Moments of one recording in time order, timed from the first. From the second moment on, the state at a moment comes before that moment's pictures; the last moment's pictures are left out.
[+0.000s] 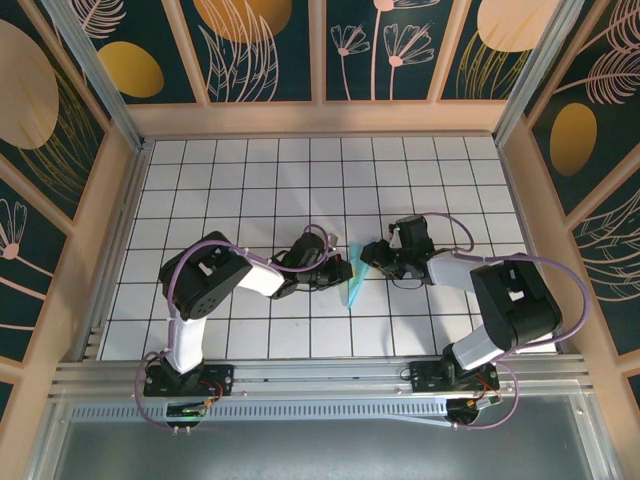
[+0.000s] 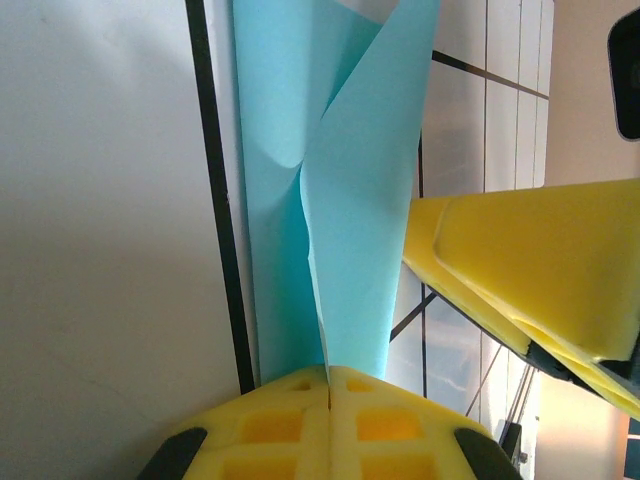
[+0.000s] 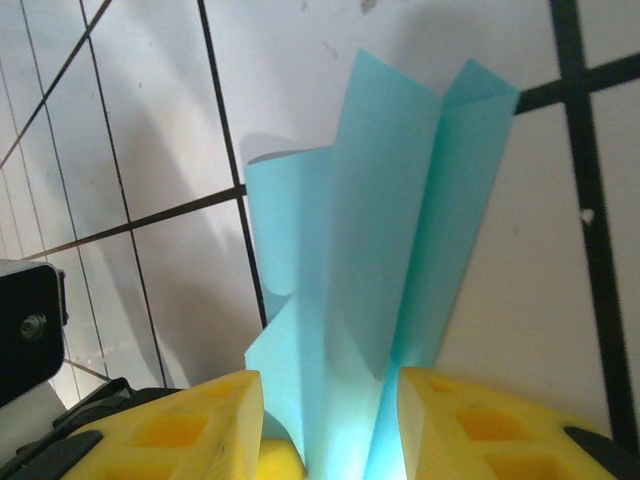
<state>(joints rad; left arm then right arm) -0.83 1.99 0.81 0.57 0.41 -1.10 0.39 1.51 0.57 0.05 -0.43 0.81</state>
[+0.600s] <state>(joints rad) -0.83 1.99 0.81 0.57 0.40 -1.10 0.37 1.55 0.64 0.02 -0.47 0.78</state>
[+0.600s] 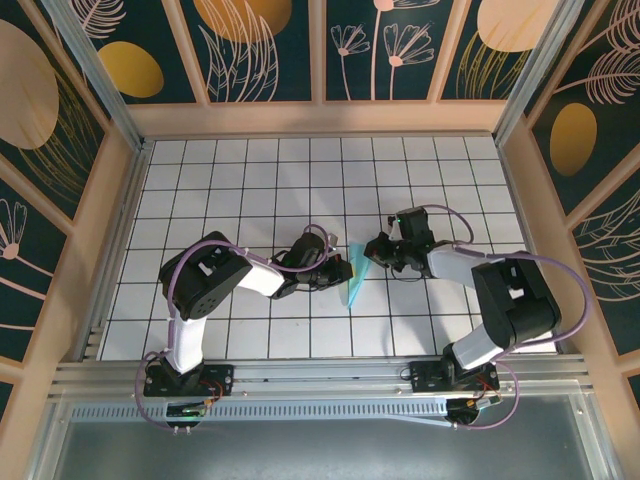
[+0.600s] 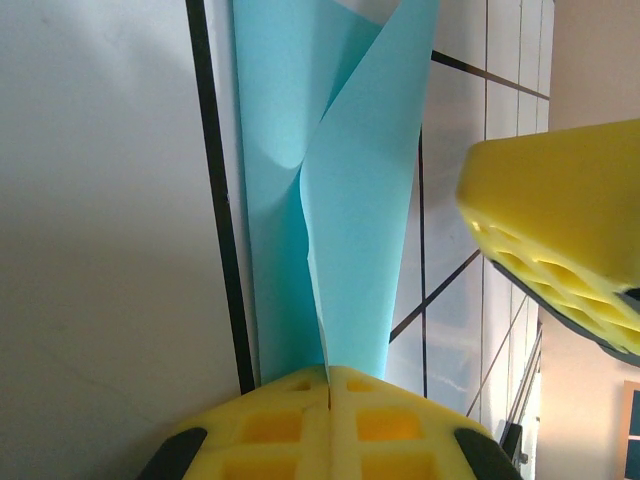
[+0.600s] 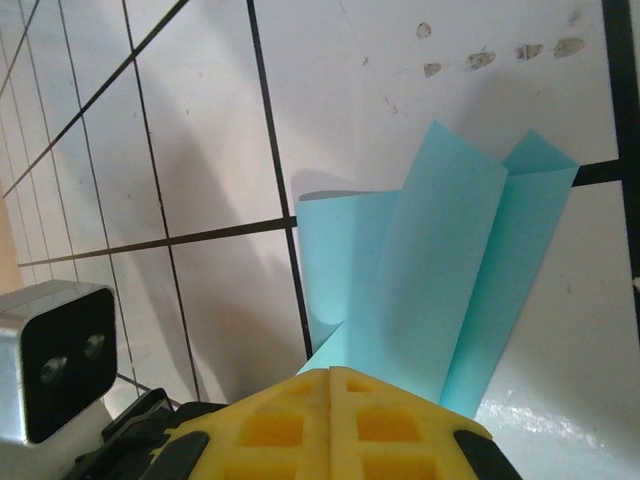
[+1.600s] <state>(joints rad) -0.83 1.99 0.80 0.60 0.40 -1.10 0.37 1.63 0.64 0.03 -0.45 0.76</state>
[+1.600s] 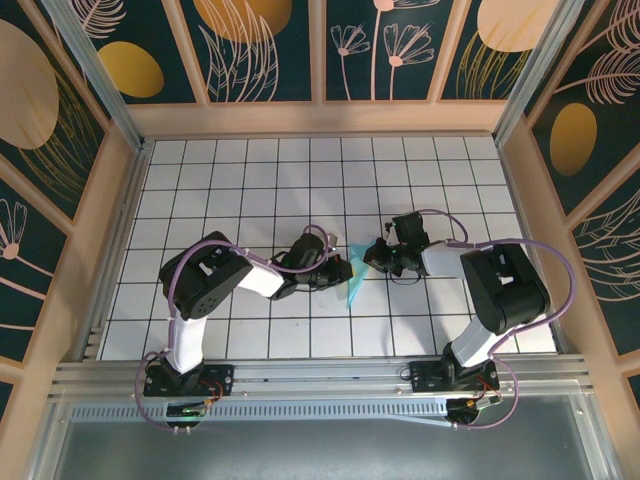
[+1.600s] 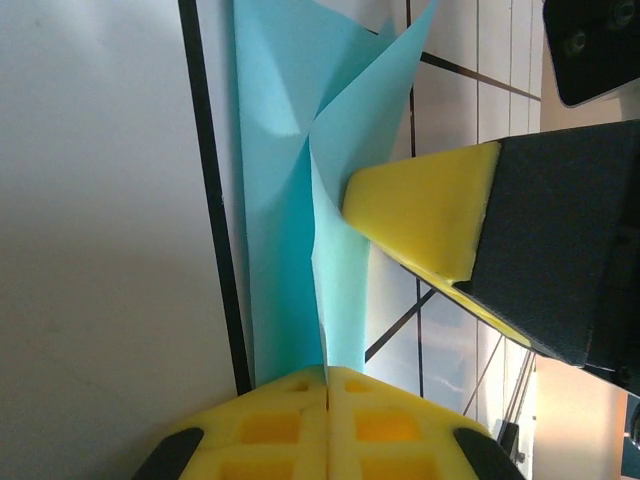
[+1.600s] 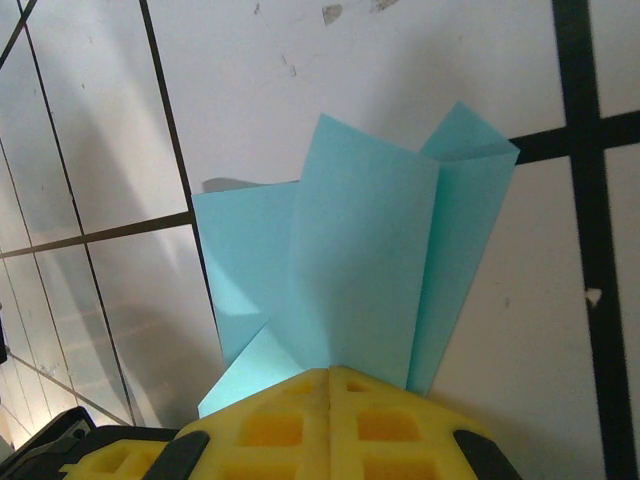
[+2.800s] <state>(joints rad) -0.88 1.89 0.90 0.30 0.47 -0.97 0.37 1.63 0.61 0.09 -0.46 0.74</state>
